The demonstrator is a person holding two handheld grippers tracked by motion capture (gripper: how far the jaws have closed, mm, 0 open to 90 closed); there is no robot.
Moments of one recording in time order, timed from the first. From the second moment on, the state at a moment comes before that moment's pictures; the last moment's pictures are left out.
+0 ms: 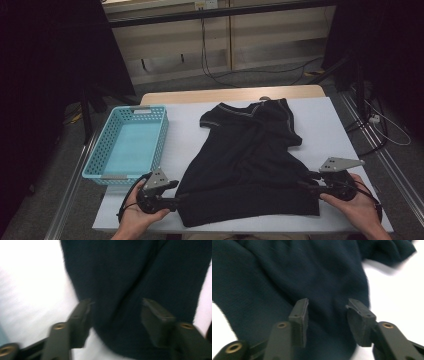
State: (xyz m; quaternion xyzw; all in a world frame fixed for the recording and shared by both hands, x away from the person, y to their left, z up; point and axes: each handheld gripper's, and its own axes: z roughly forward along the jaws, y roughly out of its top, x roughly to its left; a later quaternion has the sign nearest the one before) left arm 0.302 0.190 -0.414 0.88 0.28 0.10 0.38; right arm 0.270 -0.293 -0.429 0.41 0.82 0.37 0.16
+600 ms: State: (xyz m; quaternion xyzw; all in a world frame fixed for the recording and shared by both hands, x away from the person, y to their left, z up) left arm 0.286 0.132 -0.428 0.89 0.22 0.09 0.38; right arm 0.259 -0.215 -0.438 0.28 0.88 0.37 0.10
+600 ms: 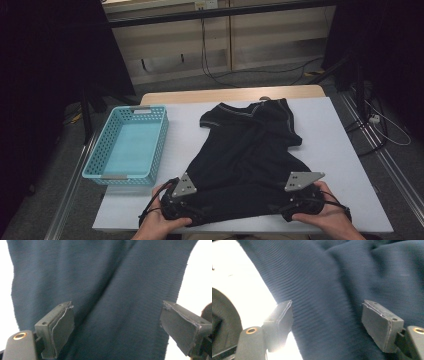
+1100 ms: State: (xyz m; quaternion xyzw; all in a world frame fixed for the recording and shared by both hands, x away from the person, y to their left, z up) left arm 0.277 0.116 -0.438 0.91 0.18 0.09 0.35; right arm 0.256 -0.197 -0.447 0.23 0.91 0.33 0.10
